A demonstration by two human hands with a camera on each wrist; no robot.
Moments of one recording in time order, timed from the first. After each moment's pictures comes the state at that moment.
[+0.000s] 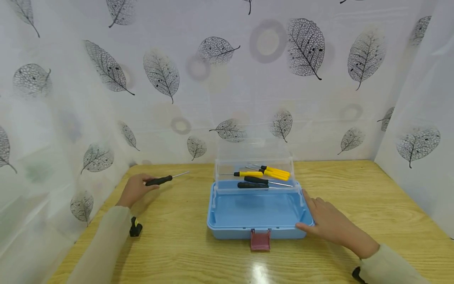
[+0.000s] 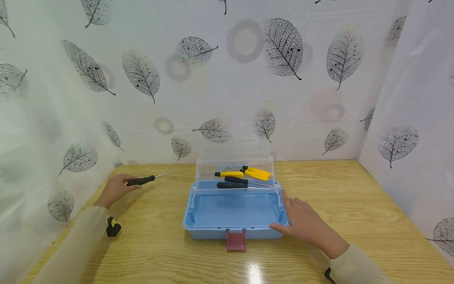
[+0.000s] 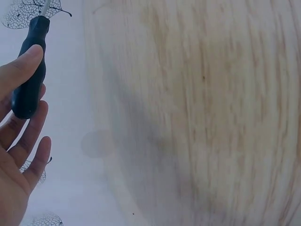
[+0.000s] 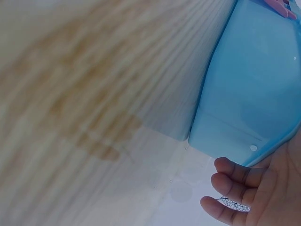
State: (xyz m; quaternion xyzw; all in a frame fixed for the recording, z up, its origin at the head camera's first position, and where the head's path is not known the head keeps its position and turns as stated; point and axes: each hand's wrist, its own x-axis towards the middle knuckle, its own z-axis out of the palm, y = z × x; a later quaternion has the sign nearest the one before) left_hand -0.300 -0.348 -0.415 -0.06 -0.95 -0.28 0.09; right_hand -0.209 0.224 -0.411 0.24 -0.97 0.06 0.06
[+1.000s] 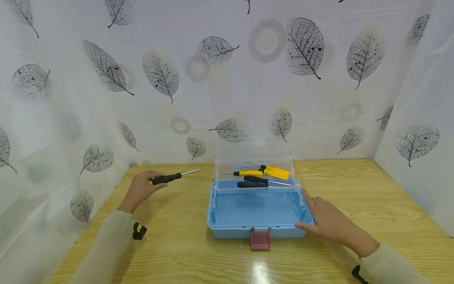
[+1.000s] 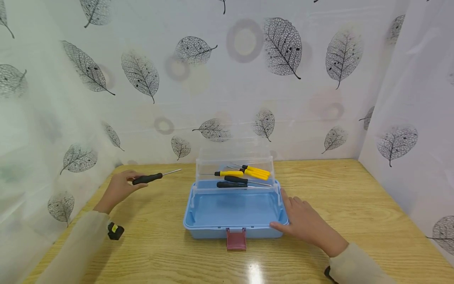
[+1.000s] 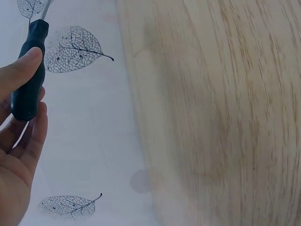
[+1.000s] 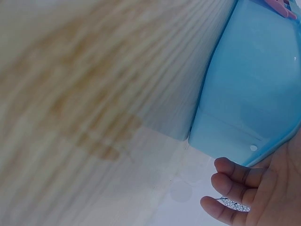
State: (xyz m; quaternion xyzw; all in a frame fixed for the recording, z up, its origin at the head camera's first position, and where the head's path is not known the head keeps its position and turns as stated) left_hand -0.286 -0.312 -0.390 -0.11 -0.95 -0.25 0.14; right_hand -0.209 0.224 -0.409 0.24 -0.97 0.06 0.06
